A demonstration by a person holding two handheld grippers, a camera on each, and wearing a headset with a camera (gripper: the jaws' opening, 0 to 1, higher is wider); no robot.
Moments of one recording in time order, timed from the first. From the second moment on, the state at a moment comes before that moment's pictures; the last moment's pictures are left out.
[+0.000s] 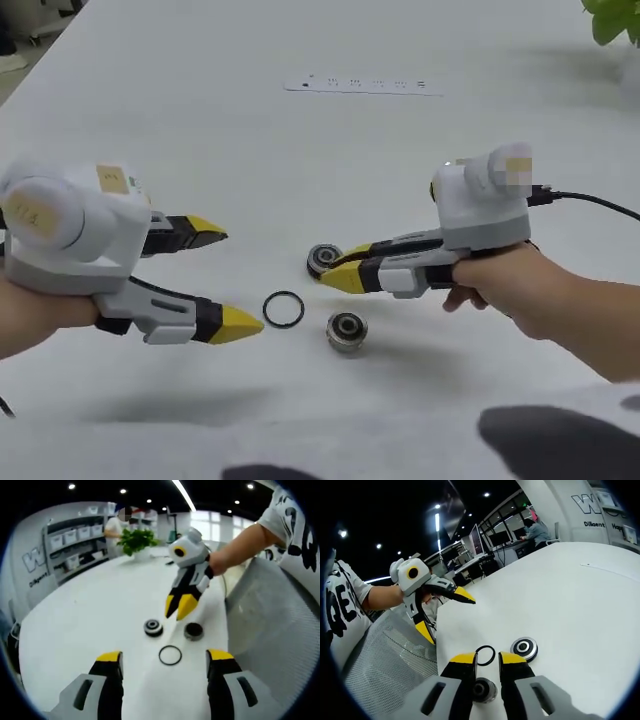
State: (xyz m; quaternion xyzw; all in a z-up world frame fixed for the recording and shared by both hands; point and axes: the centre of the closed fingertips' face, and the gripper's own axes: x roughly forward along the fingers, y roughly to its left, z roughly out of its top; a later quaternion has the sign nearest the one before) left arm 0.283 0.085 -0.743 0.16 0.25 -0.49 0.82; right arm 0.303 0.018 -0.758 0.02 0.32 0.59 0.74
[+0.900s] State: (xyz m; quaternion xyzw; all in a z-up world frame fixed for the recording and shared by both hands) left arm 0.315 0.069 -0.745 0.16 0.25 -0.49 0.82; right arm 0.331 -0.012 -0.770 -0.03 0.30 0.57 0.77
